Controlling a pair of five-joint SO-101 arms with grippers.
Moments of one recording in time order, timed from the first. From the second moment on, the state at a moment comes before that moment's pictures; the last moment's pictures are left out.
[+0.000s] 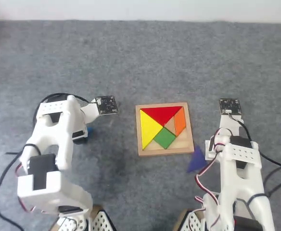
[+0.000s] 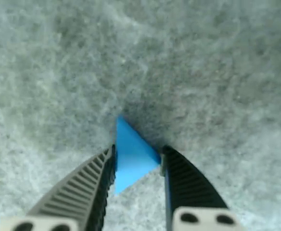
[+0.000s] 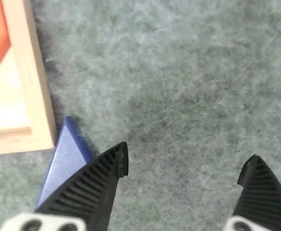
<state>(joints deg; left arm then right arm) -14.2 8.3 33.1 61.8 -76.1 8.1 -31.0 65.6 50.5 9.7</state>
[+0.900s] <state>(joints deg) -6.9 -8.7 30.5 67.1 -51.6 8.1 -31.0 65.6 52.0 9.7</state>
